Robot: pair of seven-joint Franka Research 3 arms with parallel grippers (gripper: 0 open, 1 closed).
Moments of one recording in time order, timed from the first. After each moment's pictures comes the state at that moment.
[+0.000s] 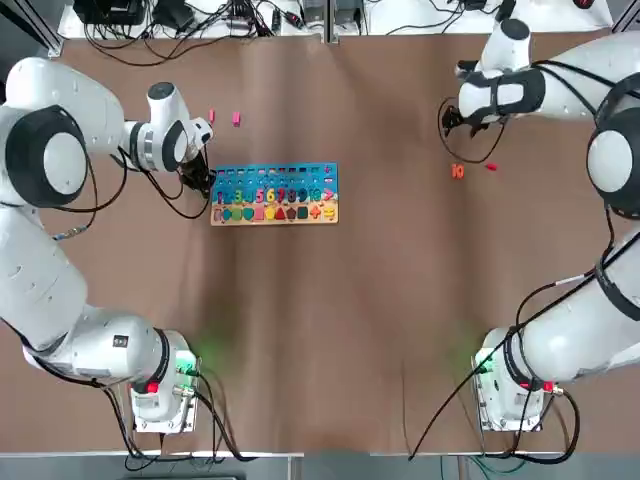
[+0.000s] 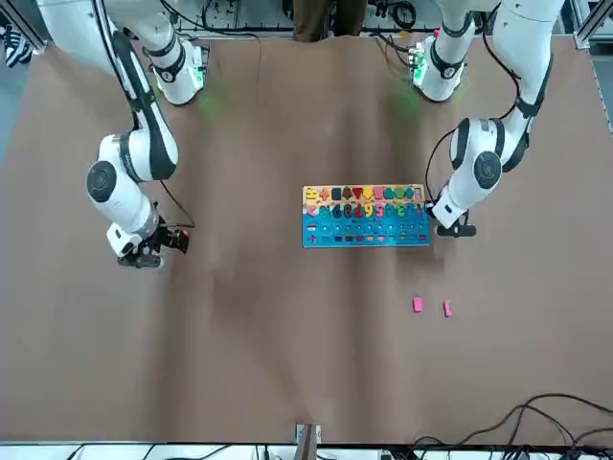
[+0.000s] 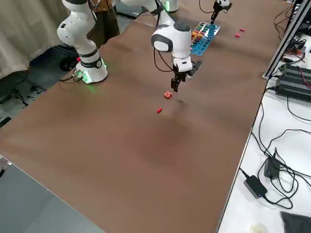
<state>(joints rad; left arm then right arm) -0.08 0.29 -0.08 -2.44 -0.01 2.60 -0.13 0.18 0.31 -0.04 -2.21 0.04 2.56 0.17</state>
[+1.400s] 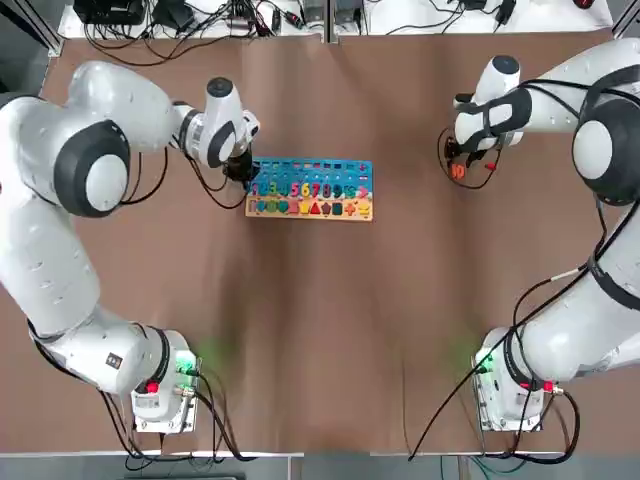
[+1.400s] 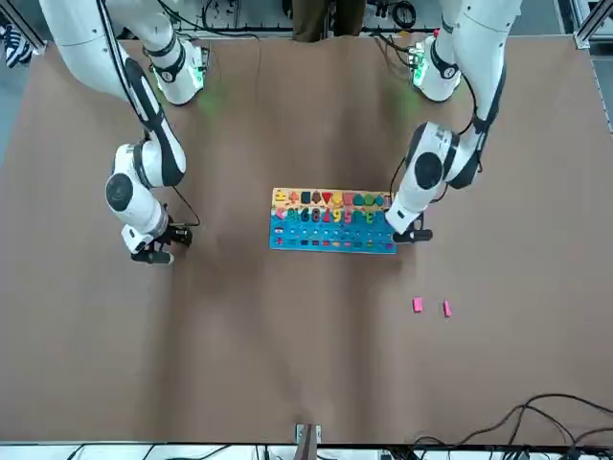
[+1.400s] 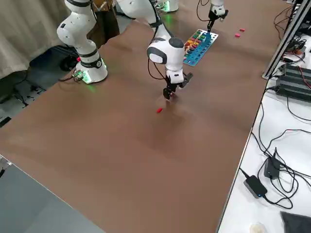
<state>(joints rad) -0.41 0.41 -0.05 -2.24 0.03 2.58 -0.53 0.18 0.39 -0.05 -2.27 0.04 2.62 0.17</state>
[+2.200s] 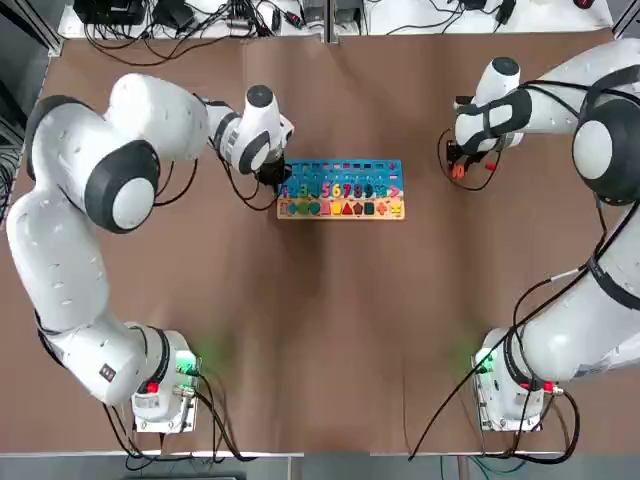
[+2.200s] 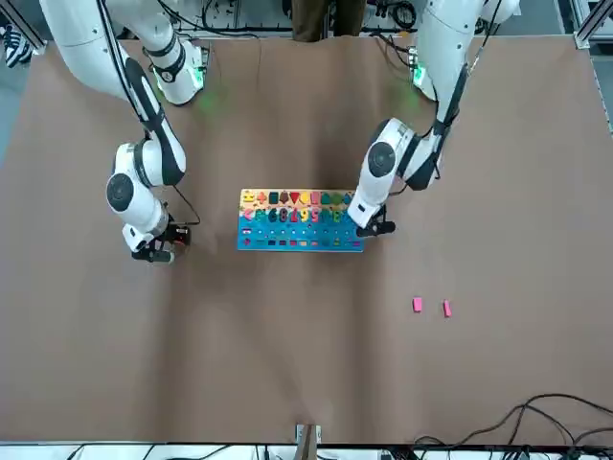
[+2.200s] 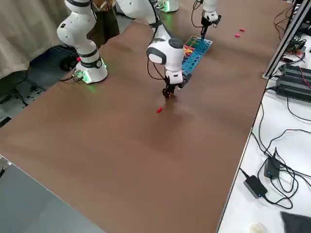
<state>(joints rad) -0.61 0.49 -0.04 -2.11 0.03 2.57 -0.77 0.18 0.39 -0.05 -2.28 0.04 2.61 0.17</state>
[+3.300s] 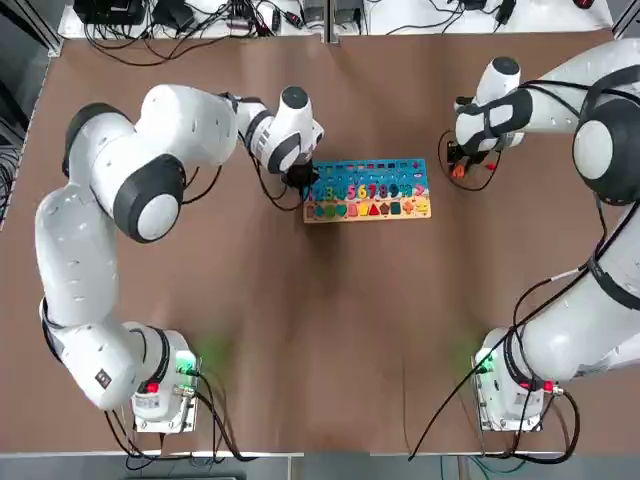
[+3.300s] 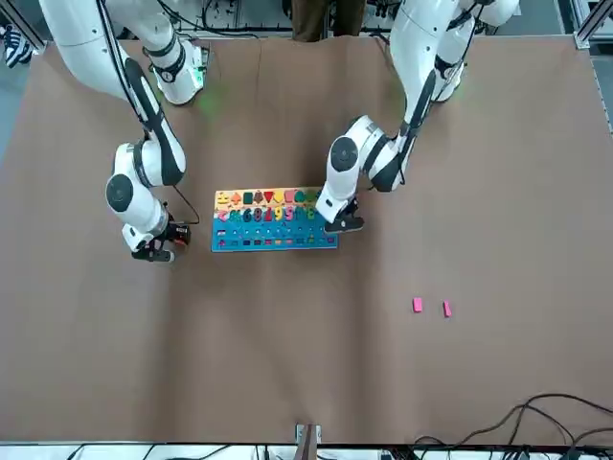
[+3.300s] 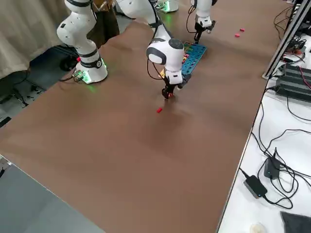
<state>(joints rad) -0.69 0.59 -0.06 -1.90 0.02 2.42 -0.82 0.17 0.39 -0.05 -2.28 0.04 2.59 0.17</state>
